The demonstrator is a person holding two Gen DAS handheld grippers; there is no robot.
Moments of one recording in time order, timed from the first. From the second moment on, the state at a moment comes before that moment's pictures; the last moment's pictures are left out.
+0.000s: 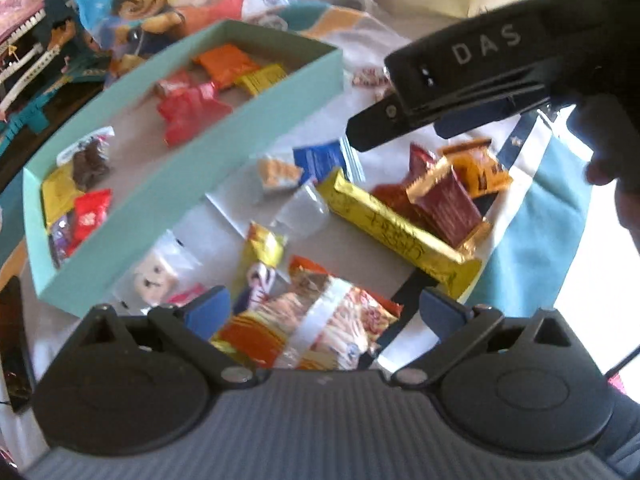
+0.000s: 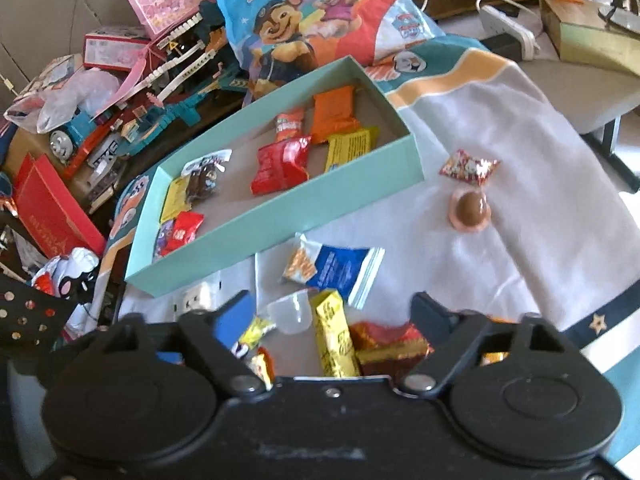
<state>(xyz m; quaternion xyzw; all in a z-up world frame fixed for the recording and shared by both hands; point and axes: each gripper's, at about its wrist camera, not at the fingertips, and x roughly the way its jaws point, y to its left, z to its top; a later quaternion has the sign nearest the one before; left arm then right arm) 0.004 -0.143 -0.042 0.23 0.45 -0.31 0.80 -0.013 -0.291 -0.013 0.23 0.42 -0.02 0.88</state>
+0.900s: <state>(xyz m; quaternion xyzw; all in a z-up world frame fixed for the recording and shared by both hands) 0.036 -0.077 -0.081 0.13 0.52 -0.22 0.82 -0.003 -0.214 -0.063 0.03 0.47 -0.01 0.88</state>
